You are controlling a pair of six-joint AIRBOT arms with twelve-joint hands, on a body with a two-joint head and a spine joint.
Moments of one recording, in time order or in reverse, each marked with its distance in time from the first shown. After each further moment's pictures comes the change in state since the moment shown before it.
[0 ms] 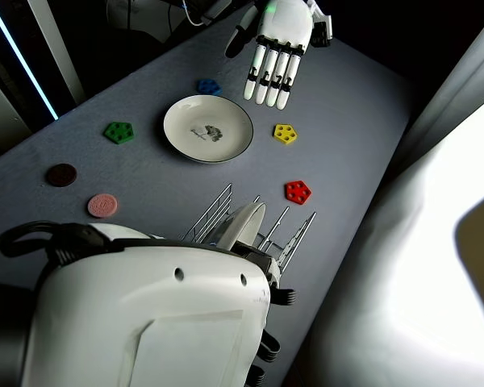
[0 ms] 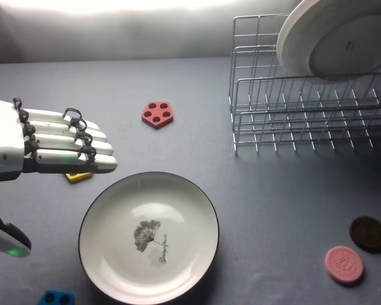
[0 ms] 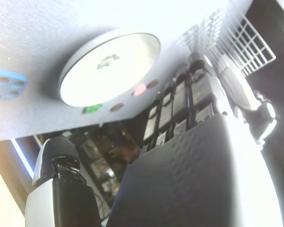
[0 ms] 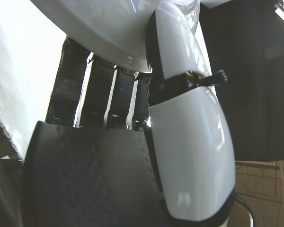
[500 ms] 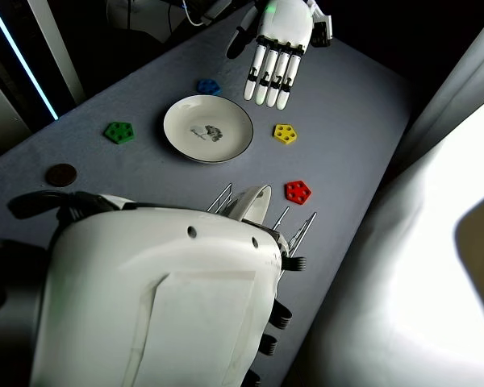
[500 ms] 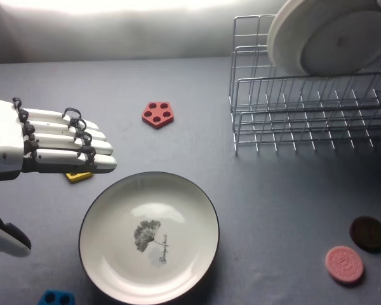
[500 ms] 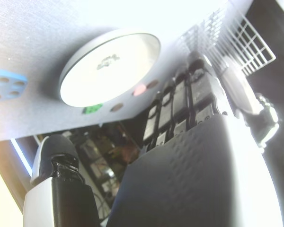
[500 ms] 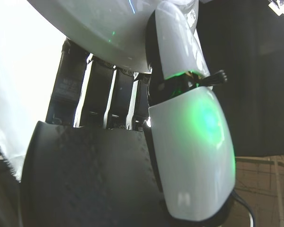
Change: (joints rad) left arm 0.000 0.001 0.000 0.000 0.000 0.000; right arm 0.014 0.000 -0.019 0.000 0.004 0.013
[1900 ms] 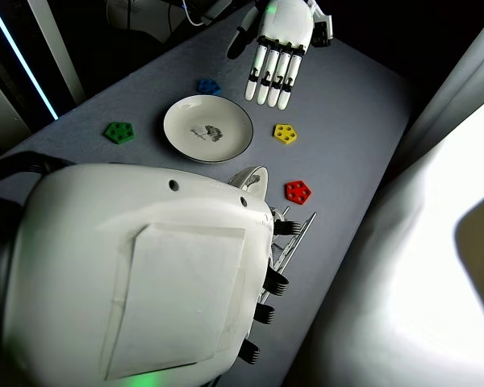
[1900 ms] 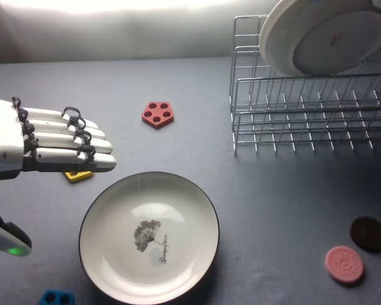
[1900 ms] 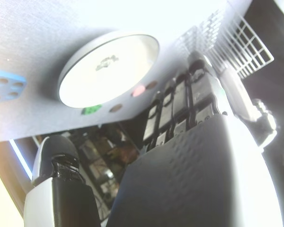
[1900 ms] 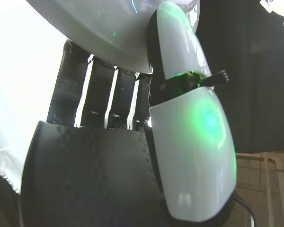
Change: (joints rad) left arm 0.000 0.000 0.000 -0.005 0.006 0.000; right arm 0.019 0.026 -0.069 -0.002 0.012 0.005
